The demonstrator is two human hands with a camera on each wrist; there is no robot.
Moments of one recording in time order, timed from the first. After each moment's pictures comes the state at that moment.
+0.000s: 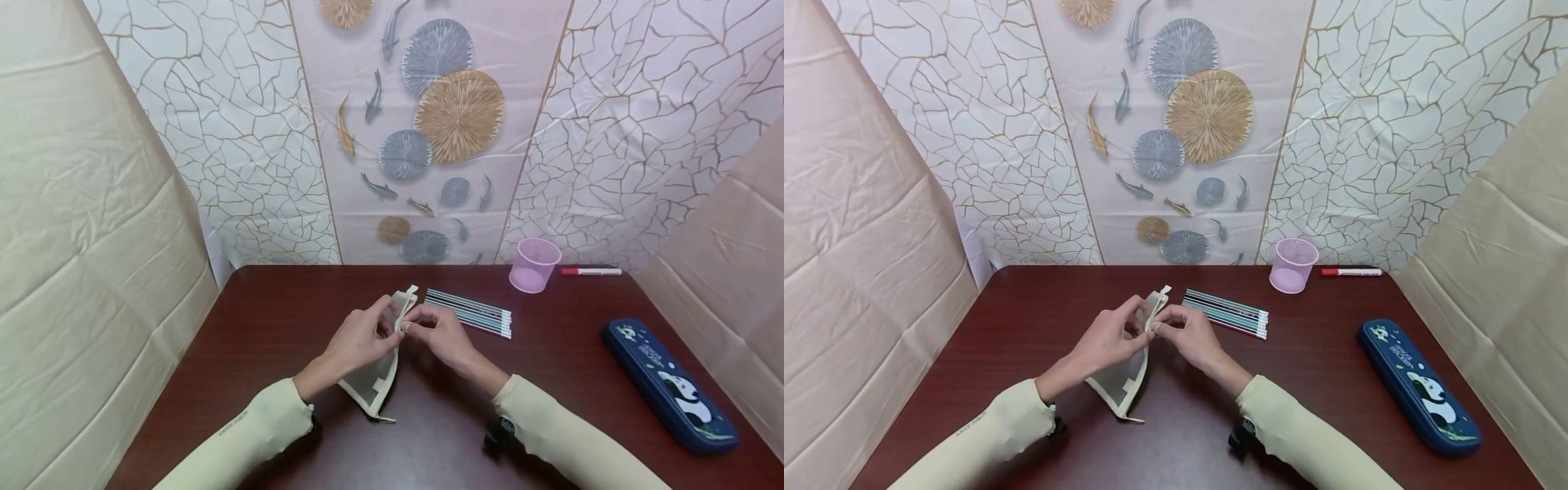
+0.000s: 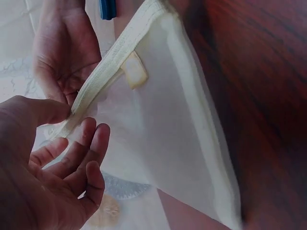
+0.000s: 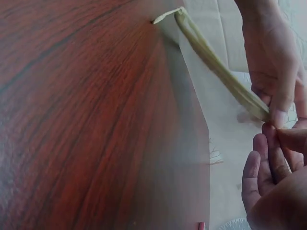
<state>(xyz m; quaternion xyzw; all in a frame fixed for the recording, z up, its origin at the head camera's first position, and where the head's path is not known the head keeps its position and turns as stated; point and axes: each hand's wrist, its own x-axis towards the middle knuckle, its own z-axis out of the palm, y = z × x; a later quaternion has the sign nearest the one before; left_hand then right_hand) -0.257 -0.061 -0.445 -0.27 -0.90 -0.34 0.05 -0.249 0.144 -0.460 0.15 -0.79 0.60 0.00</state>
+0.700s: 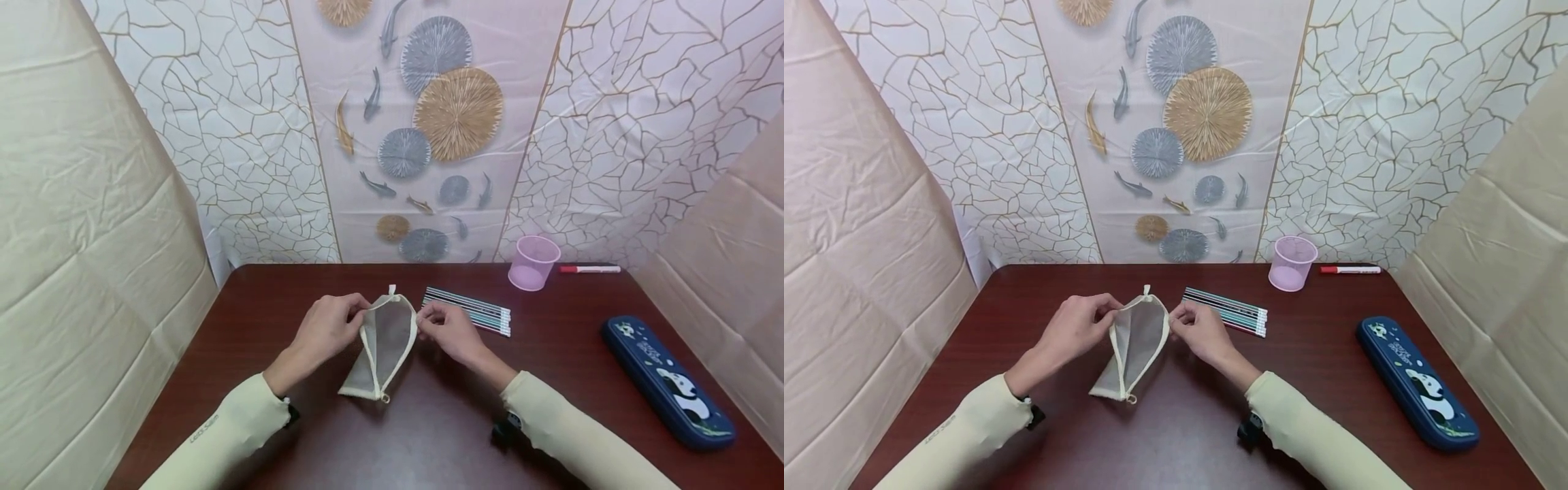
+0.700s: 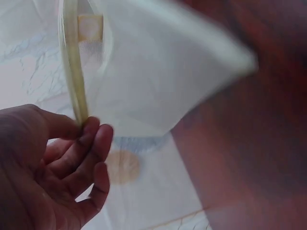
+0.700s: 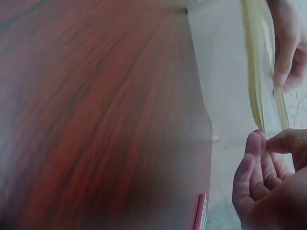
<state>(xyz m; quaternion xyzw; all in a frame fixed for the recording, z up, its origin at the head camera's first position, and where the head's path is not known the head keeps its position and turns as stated) -0.258 -0.100 -0.419 -0.23 -0.93 -0.25 0.13 -0.258 0.165 -0.470 0.11 -0.83 0.54 0.01</state>
